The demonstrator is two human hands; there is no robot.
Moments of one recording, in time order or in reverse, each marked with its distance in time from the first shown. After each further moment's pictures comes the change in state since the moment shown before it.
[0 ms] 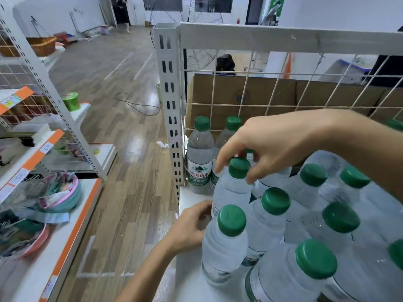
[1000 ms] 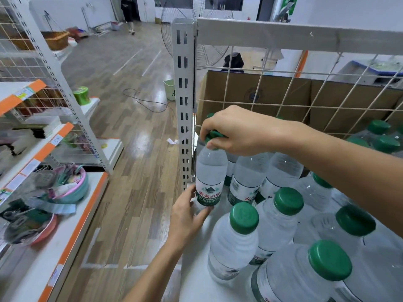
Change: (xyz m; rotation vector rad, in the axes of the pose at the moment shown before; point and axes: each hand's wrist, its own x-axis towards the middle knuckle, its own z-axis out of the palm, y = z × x) left_hand 0.002 -0.028 0.000 0.175 0.539 0.029; right_hand 0.063 -0.002 0.014 -0.025 0.383 0.041
